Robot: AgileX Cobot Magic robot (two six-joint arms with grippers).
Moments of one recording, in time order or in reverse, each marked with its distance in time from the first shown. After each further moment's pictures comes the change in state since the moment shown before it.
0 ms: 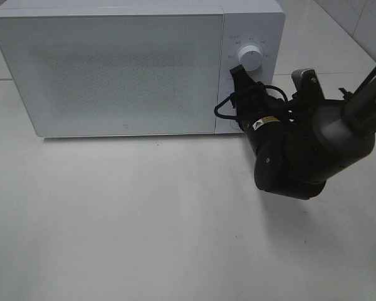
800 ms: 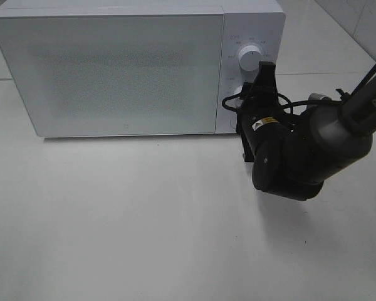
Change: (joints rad) left arm 0.000 0.000 0.000 0.000 0.000 0.000; right arm 0.002 0.002 -0.002 0.035 -0.004 0.507
